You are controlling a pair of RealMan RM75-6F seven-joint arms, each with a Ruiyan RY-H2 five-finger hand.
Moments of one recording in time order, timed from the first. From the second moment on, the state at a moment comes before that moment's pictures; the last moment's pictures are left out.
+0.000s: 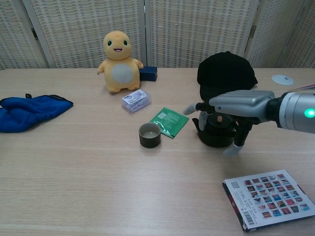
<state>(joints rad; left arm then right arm) -0.07 -1.08 -0.08 -1.82 1.53 1.61 0.32 0.80 -1.41 0.03 -1.56 -1.22 0.74 -0.25</state>
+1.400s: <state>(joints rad) -0.06 -1.08 -0.08 -1.81 1.55 1.61 0.29 0.65 -1.34 0.01 -1.56 -1.33 0.93 -0.25</state>
